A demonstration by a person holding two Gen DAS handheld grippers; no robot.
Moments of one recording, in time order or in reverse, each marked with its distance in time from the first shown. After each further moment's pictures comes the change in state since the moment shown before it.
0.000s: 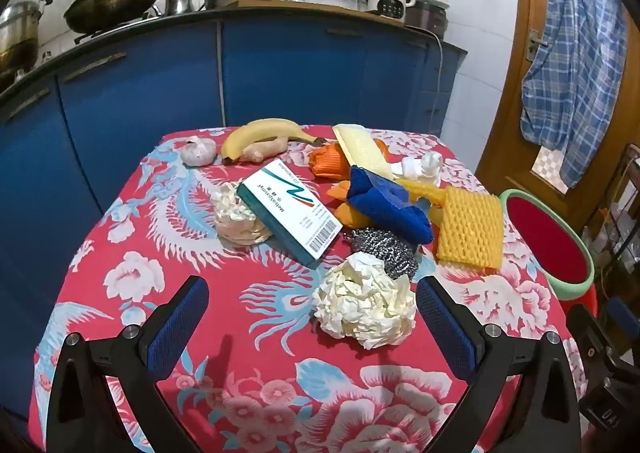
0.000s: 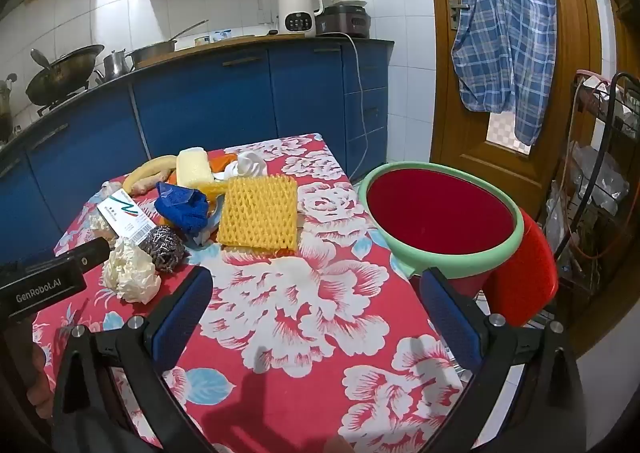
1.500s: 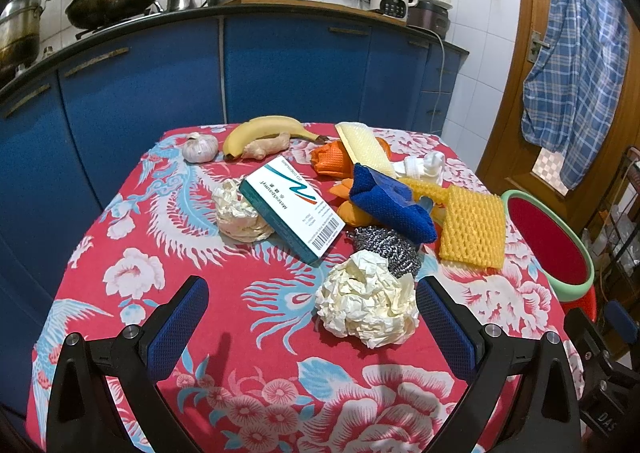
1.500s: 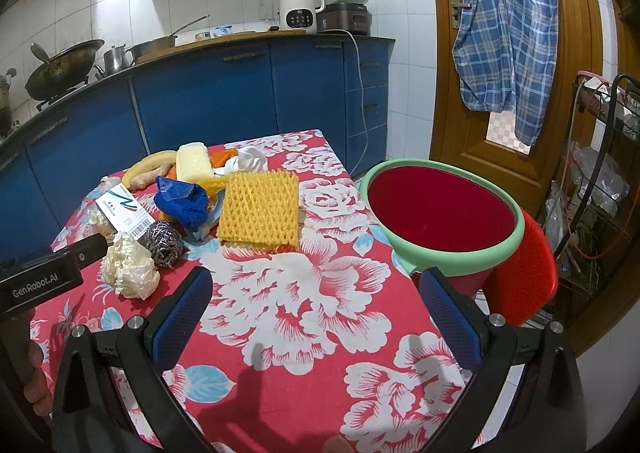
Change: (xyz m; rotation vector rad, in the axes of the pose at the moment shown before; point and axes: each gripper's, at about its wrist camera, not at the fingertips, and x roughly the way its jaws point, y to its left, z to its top) left arm 0.001 0.003 -0.001 -0.009 0.006 -0.008; right arm 0.002 0.002 -0.002 -0.010 0.014 -0.007
